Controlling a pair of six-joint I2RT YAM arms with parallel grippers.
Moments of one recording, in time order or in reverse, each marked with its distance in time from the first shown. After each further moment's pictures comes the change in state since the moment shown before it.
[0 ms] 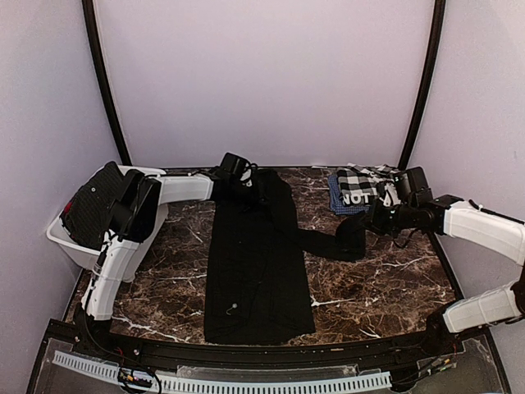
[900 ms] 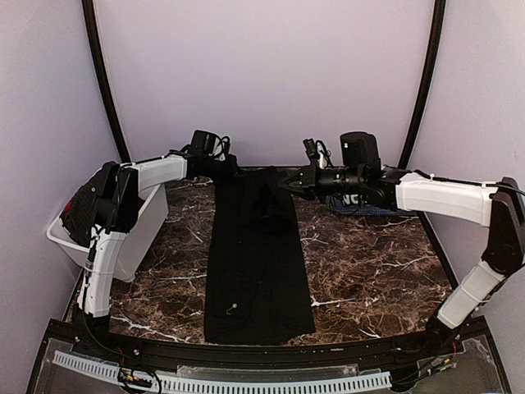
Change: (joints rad) left arm 0.161 -0.065 0.069 -0.046 0.024 0.137; right arm 0.307 0.359 0.378 0.427 -0.382 0.170
